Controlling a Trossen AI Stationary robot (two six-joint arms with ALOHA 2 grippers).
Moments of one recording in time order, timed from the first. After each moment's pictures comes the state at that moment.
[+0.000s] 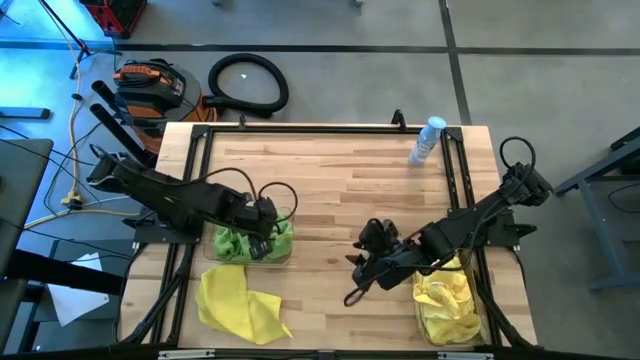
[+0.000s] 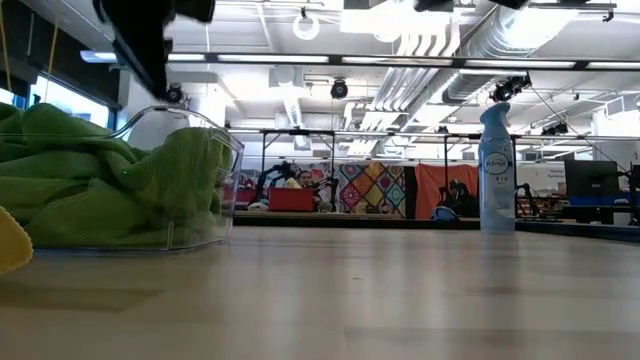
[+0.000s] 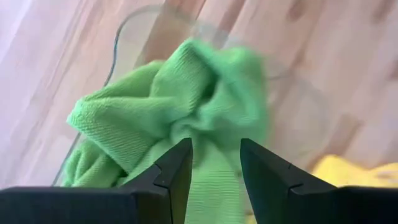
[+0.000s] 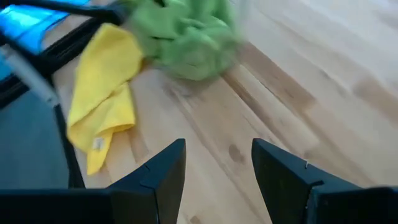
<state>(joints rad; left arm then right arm) -0.27 1.35 1.12 -1.01 -0.17 -0.70 0.54 1.57 1.36 -0.72 0.56 1.05</state>
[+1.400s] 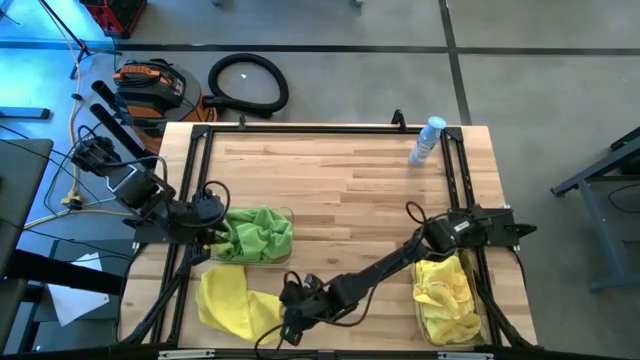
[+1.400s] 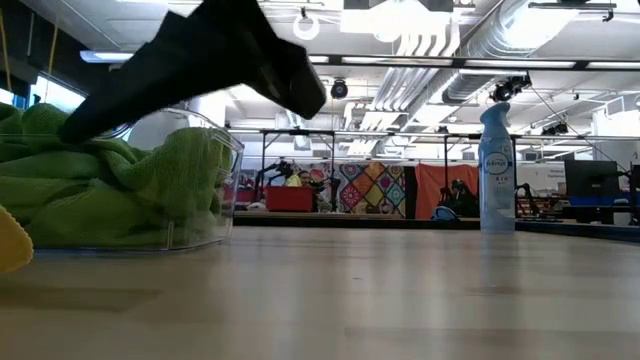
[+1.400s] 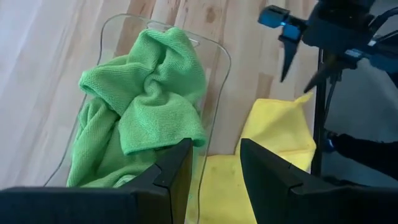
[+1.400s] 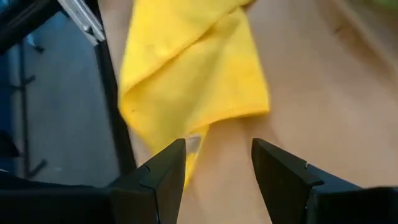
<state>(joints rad) -0.61 0.97 1.19 -1.23 -0.27 -0.78 0.50 2.43 2.12 -0.56 0.23 0.89</state>
